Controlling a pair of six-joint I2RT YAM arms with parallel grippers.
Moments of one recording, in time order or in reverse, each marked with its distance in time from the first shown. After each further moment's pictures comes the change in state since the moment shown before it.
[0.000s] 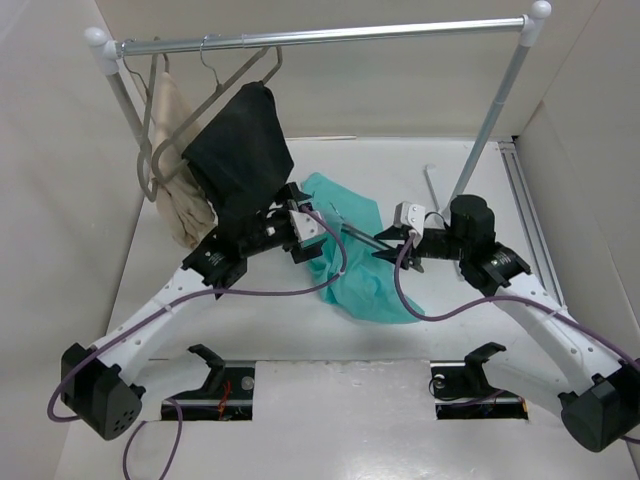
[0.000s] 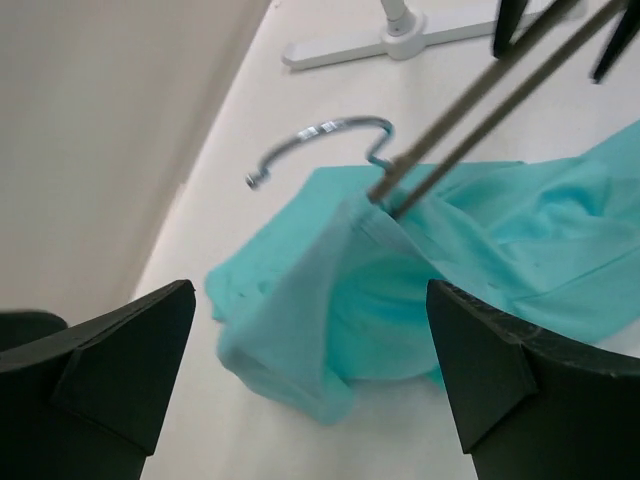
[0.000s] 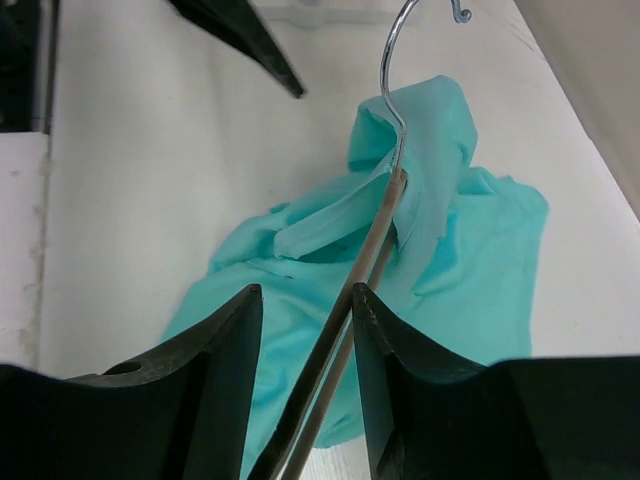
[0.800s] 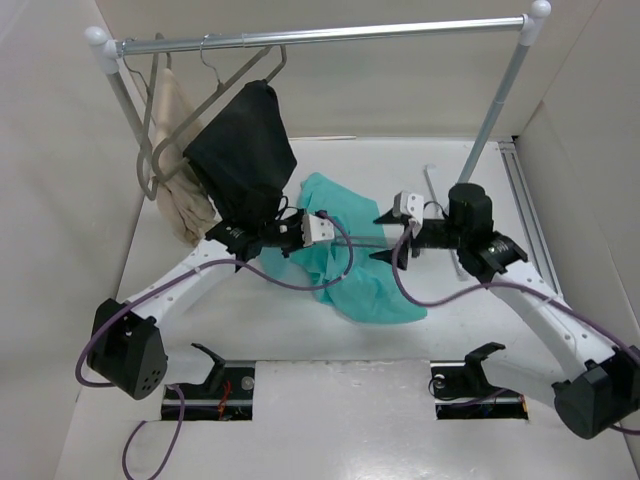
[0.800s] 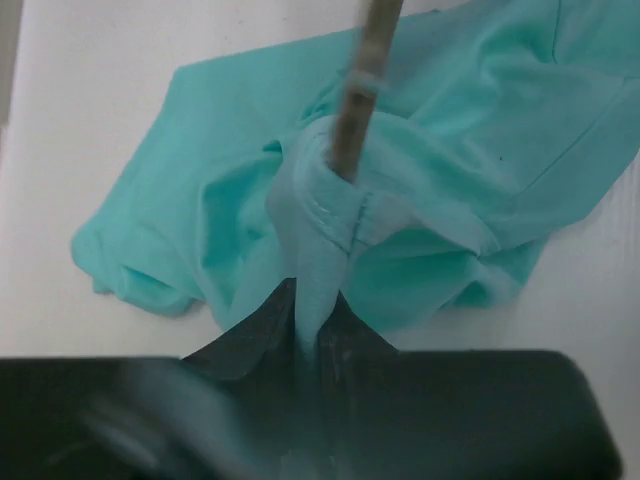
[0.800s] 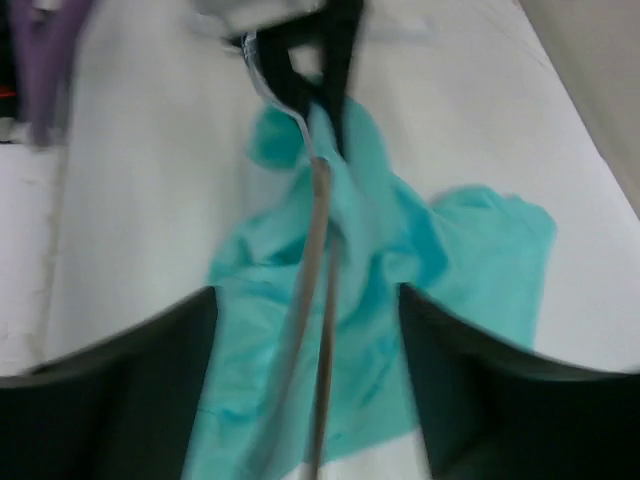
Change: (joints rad) left arm 0.052 0.253 0.111 -0.275 0.150 0.292; right arm -0.018 0.050 0.039 -0.005 -0.139 -0.014
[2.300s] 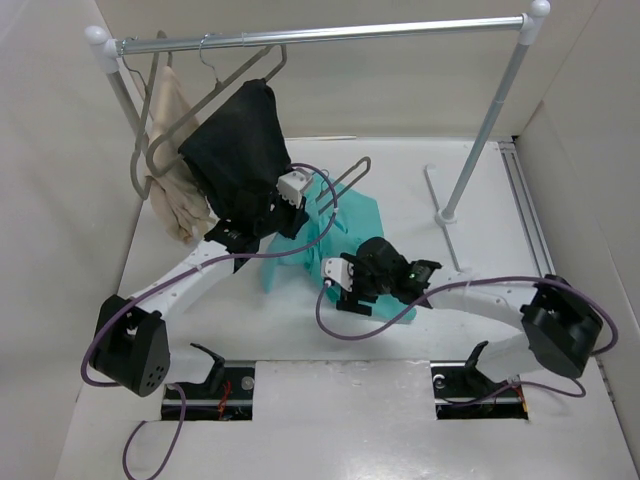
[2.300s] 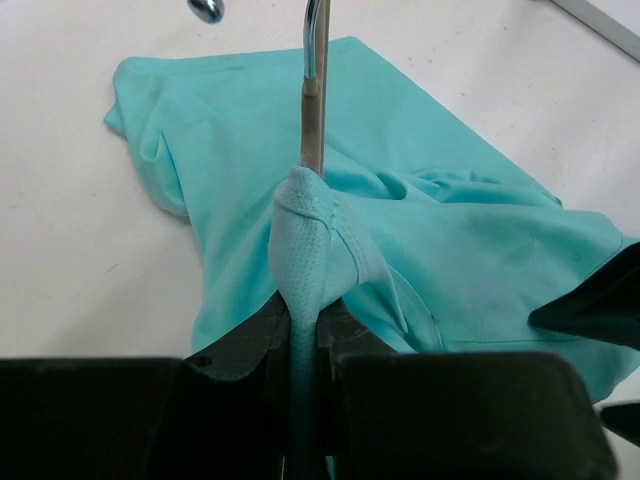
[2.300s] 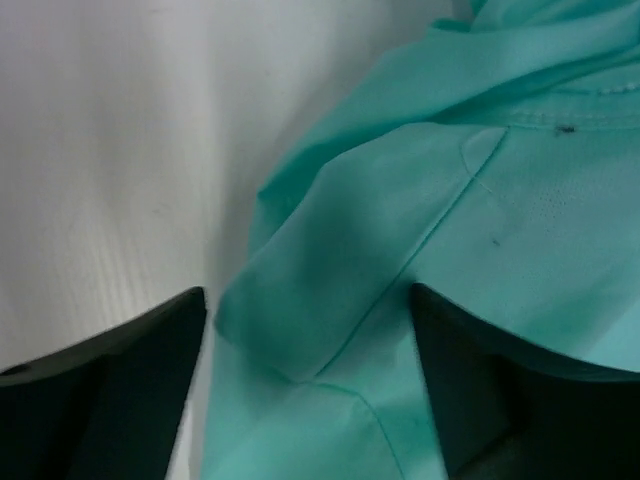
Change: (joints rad) left arm 0.063 0.016 -0.066 0.315 -0.330 -0.810; right arm 0.463 0.343 -0.106 0.002 0.698 -0.056
